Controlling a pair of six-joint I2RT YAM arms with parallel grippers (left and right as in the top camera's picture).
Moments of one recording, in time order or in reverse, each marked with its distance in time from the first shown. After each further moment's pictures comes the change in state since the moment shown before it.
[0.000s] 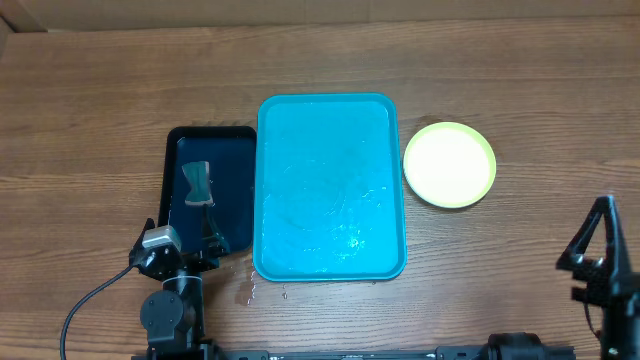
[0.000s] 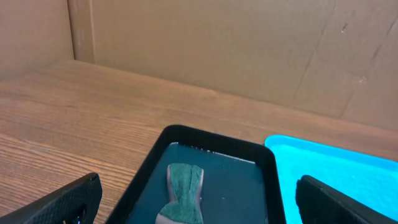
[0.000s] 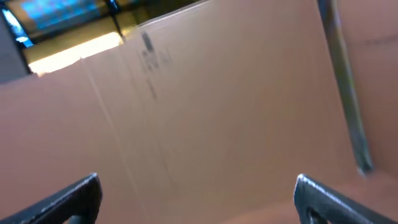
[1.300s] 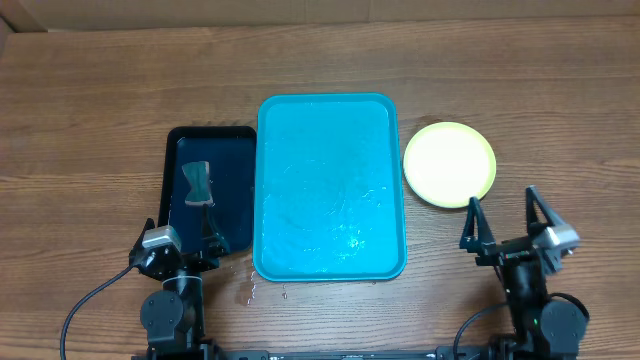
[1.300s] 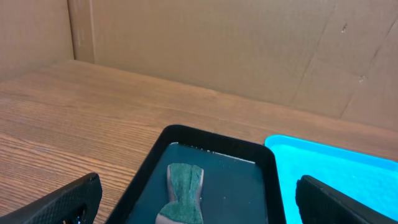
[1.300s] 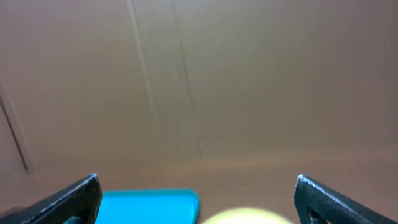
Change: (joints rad) left arm 0.000 0.000 0.000 0.000 0.000 0.000; right arm -0.024 -0.237 -0.925 0.573 -0.281 -0.093
